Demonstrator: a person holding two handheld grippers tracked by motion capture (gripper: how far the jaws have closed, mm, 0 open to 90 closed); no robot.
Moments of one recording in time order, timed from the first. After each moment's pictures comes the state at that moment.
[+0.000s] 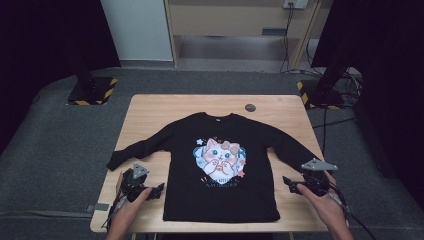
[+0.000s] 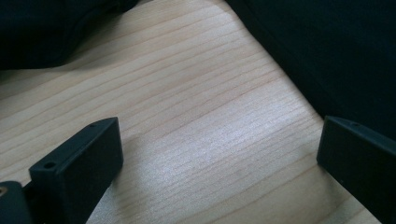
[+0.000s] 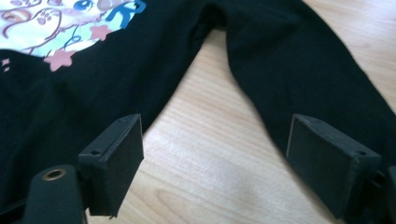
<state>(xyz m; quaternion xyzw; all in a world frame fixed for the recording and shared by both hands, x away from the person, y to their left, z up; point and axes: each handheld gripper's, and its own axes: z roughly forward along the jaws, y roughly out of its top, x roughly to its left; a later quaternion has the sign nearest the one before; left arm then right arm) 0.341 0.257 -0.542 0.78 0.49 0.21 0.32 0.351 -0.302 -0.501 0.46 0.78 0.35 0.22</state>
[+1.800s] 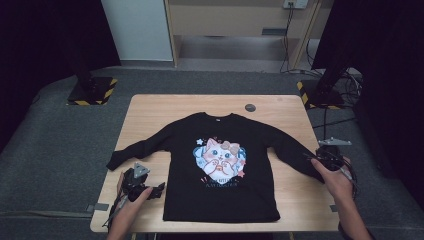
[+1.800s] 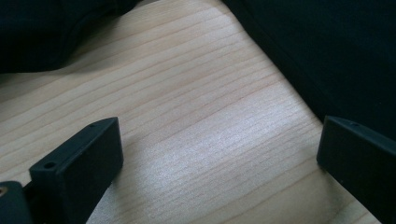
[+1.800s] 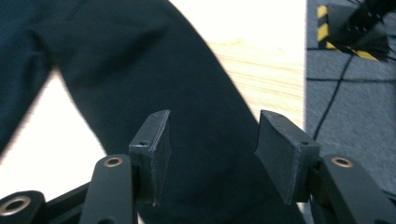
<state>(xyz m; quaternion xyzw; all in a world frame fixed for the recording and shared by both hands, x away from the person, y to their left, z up) 0.343 0.255 -0.542 0.78 0.49 0.21 0.32 0.420 -0.361 -0.494 0.56 0.74 0.29 0.25</state>
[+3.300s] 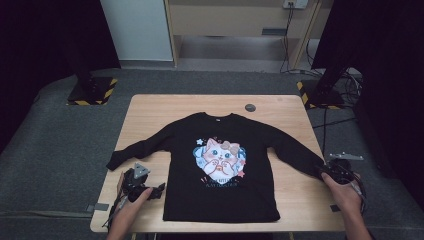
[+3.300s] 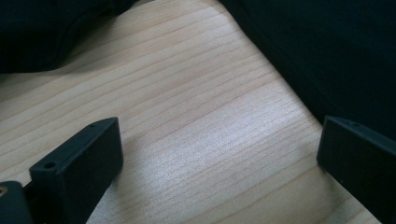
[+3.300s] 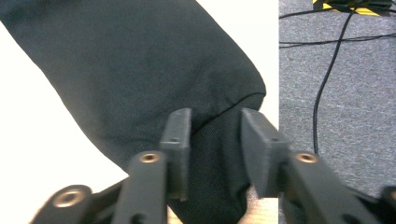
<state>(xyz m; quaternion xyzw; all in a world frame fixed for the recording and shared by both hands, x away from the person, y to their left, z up) 0.342 0.255 -0.542 0.79 0.48 0.21 0.32 0.390 -0.395 -0.527 0.61 0.71 0.29 0.22</state>
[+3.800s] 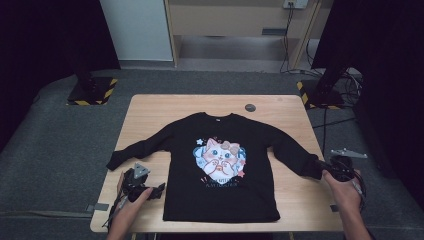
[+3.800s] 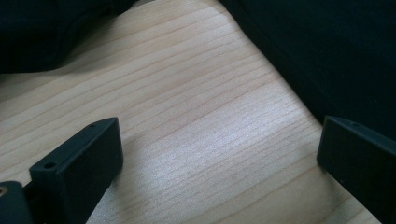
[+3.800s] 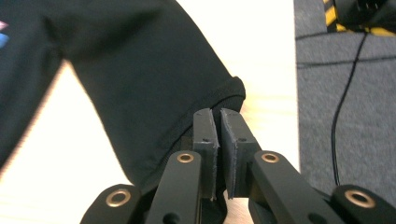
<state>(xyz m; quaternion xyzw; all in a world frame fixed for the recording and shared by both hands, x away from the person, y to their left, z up) 0.342 0.255 -0.542 0.79 0.48 0.21 0.33 0.386 -0.379 -0.497 0.59 0.70 0.34 0.22</state>
